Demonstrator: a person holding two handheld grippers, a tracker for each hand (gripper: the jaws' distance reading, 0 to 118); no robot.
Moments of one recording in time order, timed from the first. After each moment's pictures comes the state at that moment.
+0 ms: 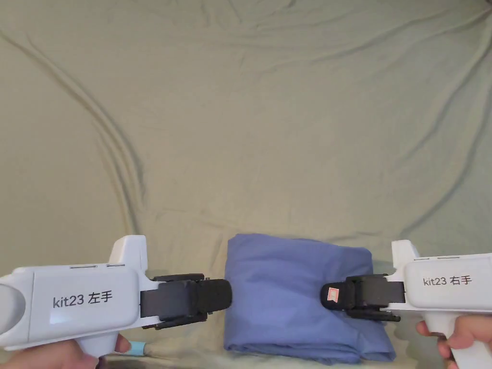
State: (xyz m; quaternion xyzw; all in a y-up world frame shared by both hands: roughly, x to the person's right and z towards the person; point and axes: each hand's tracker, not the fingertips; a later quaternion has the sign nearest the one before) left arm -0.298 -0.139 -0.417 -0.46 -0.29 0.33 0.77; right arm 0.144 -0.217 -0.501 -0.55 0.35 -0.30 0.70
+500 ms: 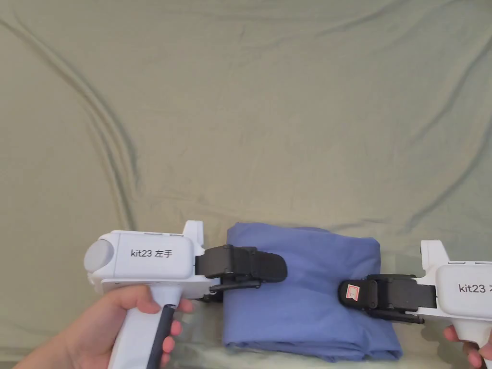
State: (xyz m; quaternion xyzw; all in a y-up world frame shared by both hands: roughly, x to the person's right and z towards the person) left arm -0.256 -0.235 -0.504 -0.50 -0.37 0.44 0.65; right arm 0.154 -0.218 -0.486 -0.54 0.36 -0.30 0.70
